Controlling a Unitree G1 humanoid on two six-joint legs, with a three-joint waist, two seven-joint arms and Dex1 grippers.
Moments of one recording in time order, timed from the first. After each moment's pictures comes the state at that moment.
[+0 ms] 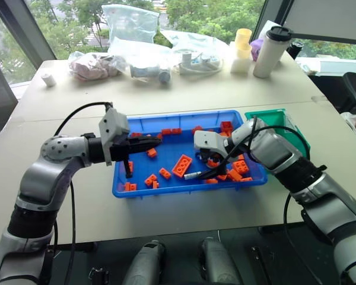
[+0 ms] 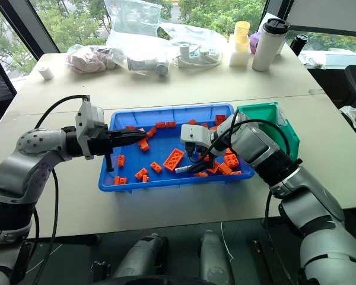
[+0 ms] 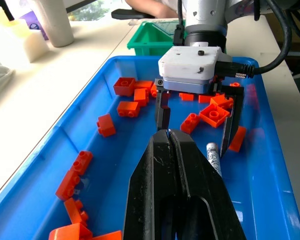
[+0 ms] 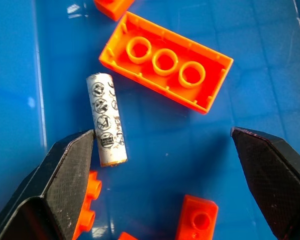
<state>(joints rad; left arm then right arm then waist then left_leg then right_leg) -0.42 0.70 0.02 -0.30 -0.50 0.47 -1.01 -0.90 -0.65 0.62 0.15 0.01 0.61 1.22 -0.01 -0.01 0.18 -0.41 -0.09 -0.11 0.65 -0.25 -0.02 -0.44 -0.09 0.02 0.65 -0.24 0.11</state>
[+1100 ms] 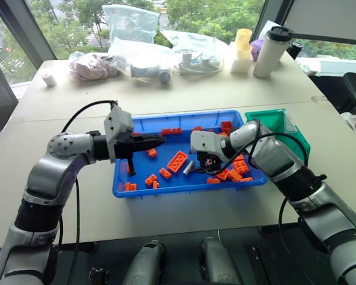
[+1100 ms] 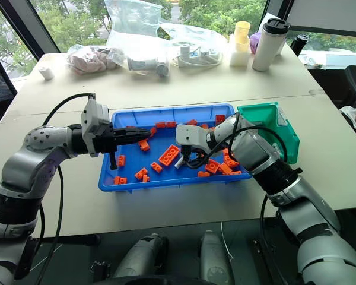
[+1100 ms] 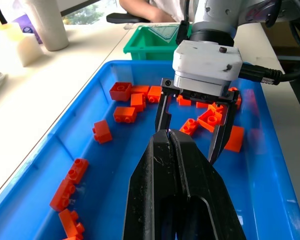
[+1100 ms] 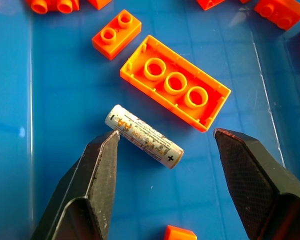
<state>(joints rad) -0.47 0.67 -0.01 -0.25 -0.49 0.44 -1.03 -0.83 -0.61 0.54 0.04 -0.04 0.53 1.20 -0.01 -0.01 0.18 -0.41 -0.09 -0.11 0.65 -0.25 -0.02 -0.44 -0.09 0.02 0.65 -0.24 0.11</state>
